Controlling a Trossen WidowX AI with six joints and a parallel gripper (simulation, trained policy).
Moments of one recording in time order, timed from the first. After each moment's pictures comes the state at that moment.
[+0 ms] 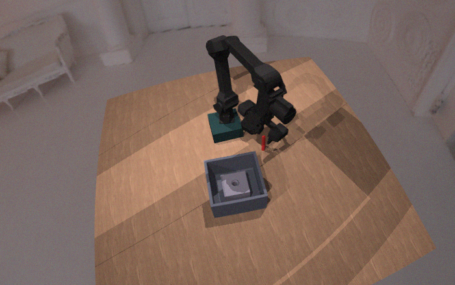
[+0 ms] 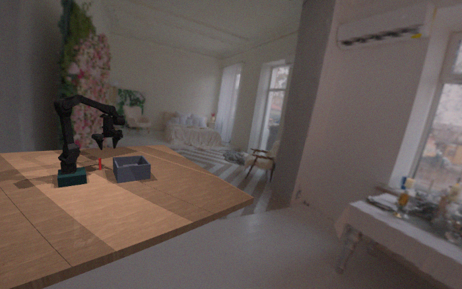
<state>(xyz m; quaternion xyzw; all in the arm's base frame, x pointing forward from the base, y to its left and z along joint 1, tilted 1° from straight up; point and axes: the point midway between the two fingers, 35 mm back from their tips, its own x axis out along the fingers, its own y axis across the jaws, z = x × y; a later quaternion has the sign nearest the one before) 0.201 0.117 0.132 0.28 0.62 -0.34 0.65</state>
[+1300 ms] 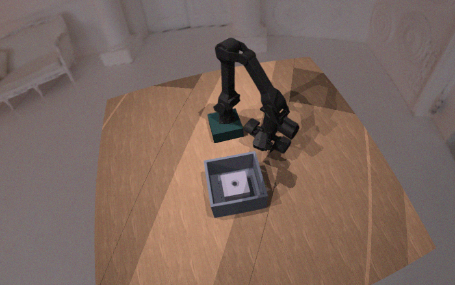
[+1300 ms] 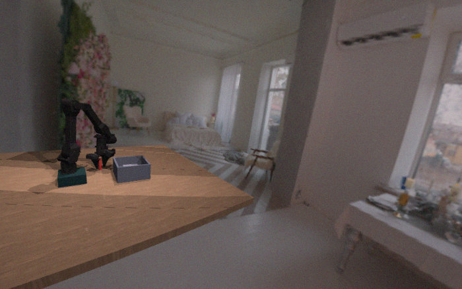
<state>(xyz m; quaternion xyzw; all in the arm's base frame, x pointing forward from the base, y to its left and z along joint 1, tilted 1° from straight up) 0.155 0.149 -0.003 0.20 0.67 -0.28 0.66</state>
